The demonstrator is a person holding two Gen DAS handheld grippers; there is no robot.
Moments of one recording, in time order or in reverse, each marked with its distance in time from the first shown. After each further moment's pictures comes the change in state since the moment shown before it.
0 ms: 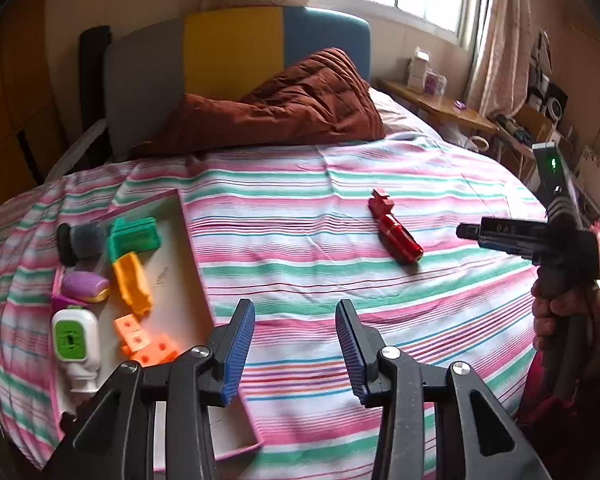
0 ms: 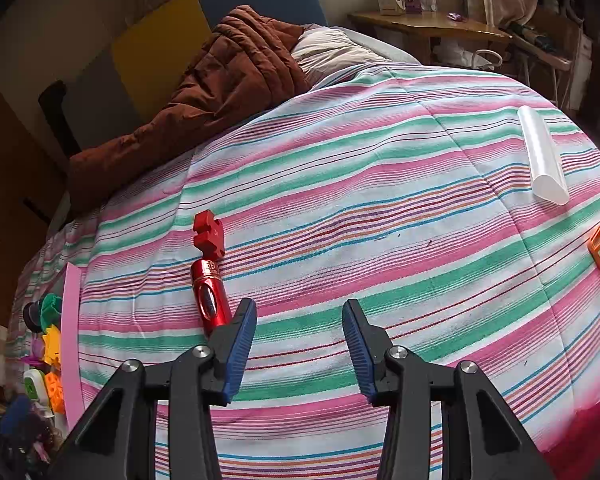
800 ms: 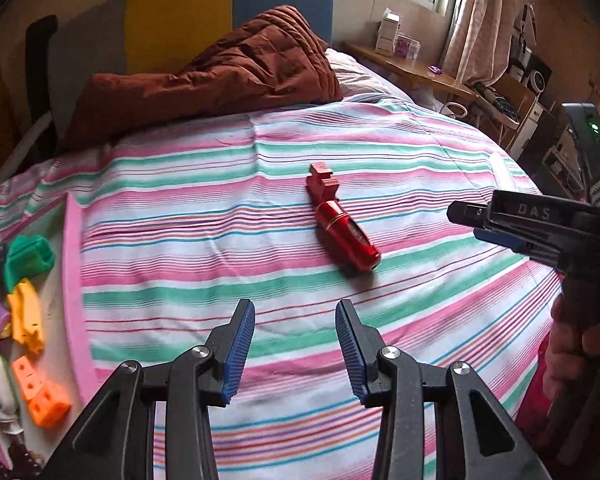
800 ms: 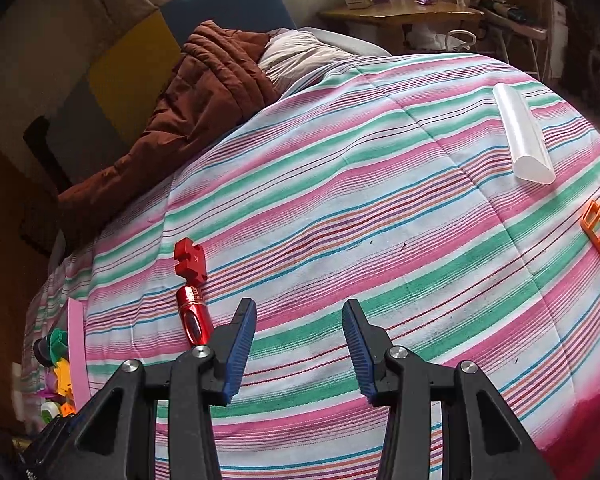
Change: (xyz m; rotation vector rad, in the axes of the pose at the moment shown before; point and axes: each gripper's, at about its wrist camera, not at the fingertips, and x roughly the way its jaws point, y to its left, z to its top) left arm 0.084 -0.064 0.027 0.035 0.120 -0.112; right arm -0.002 -0.021 0.007 0.123 -0.016 0.004
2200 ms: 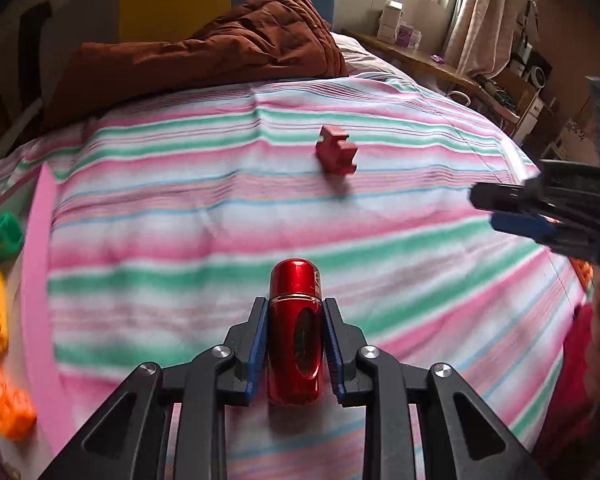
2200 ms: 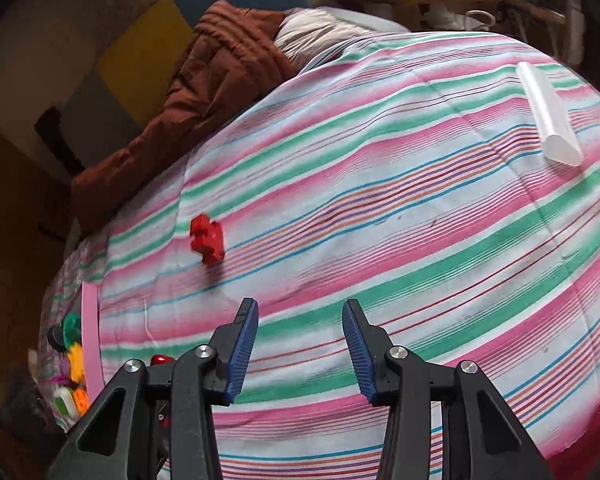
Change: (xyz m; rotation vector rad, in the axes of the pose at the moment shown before) left arm 0.036 0.016 -0.023 0.014 0.007 -0.007; right arm 0.017 0.010 -0.010 -0.037 0.093 0.076
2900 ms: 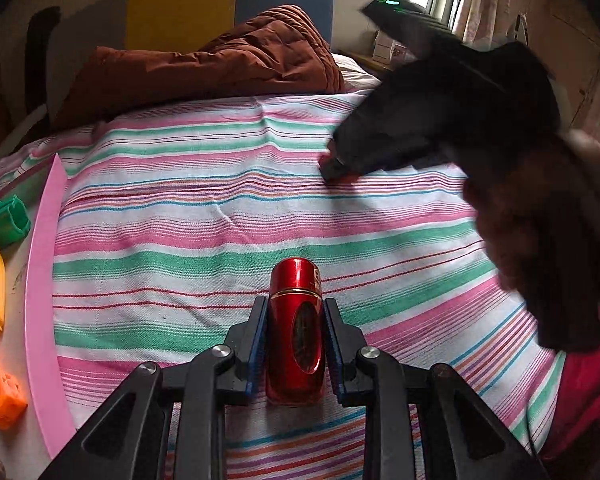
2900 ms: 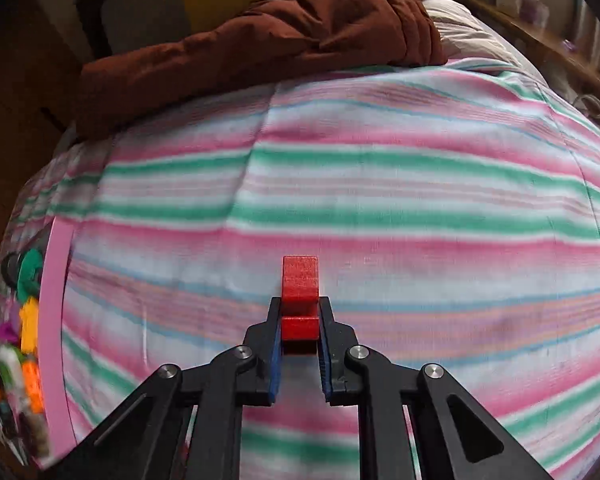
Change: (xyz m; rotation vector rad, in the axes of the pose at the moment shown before) left arm -0.004 0.013 -0.014 -0.010 -0.085 -0.024; right arm 0.095 0.093 0.037 -0.363 0.158 -0.043
